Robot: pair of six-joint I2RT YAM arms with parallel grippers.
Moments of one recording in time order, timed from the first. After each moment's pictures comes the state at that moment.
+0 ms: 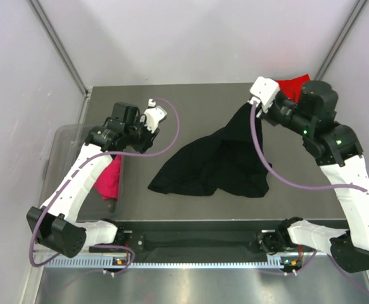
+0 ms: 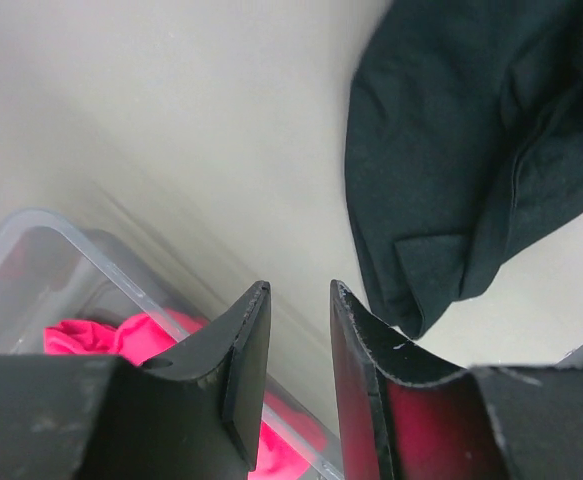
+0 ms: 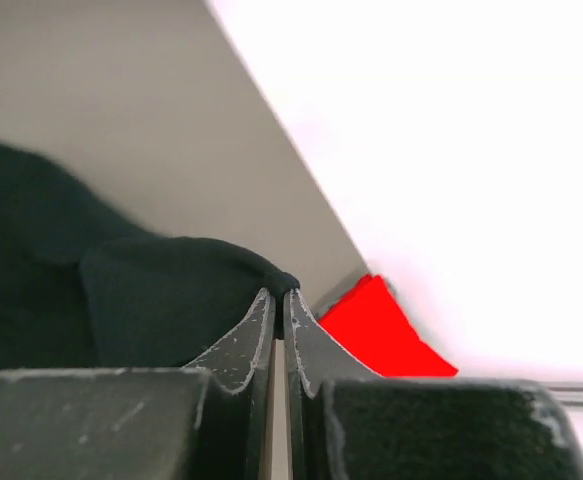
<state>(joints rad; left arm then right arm) -0.37 1.26 1.27 -0.82 0.16 0.39 0.42 1.11 1.54 -0.73 -0.22 -0.75</state>
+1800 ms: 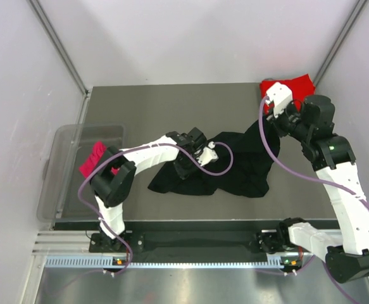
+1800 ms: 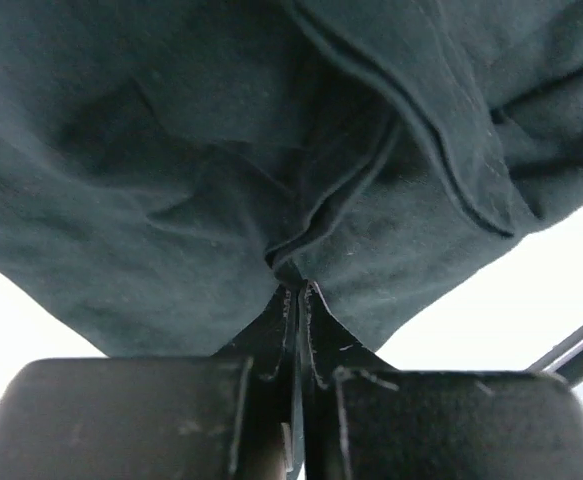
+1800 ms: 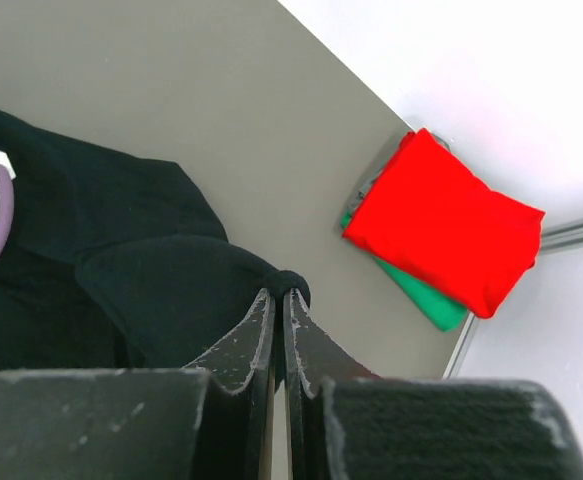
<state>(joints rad) -0.78 1.86 1.33 -0.82 0.10 0.36 0.22 1.03 1.30 -0.66 -0.19 -0.53</state>
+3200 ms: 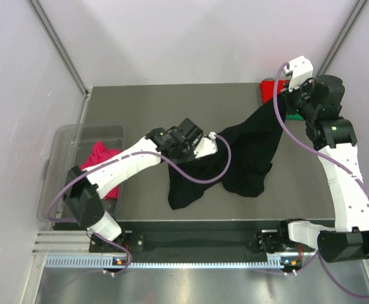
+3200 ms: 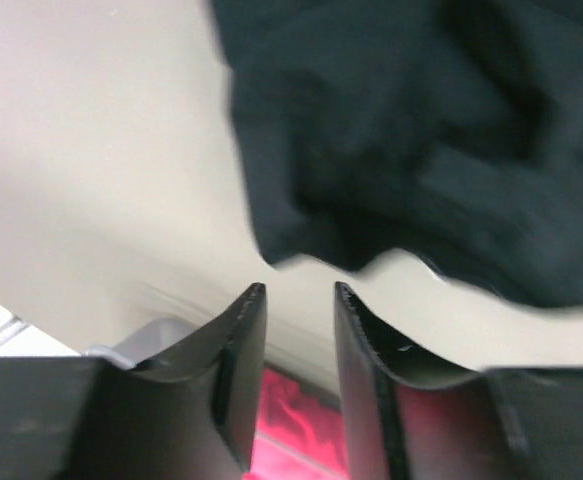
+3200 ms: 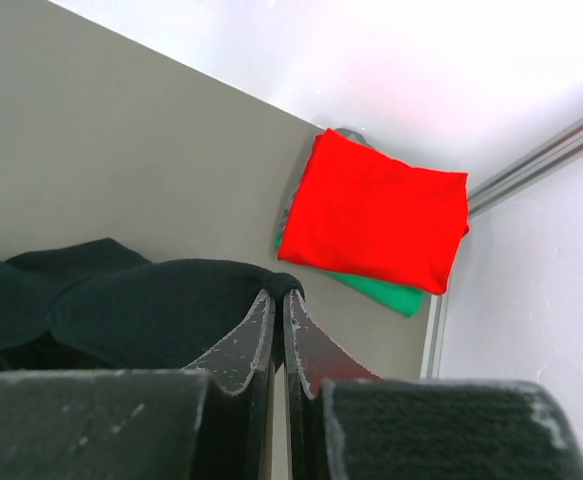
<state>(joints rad) -0.84 1.57 1.40 -0.89 -0.19 0.58 0.09 1.18 1.43 -0.54 -0.10 -0.36</state>
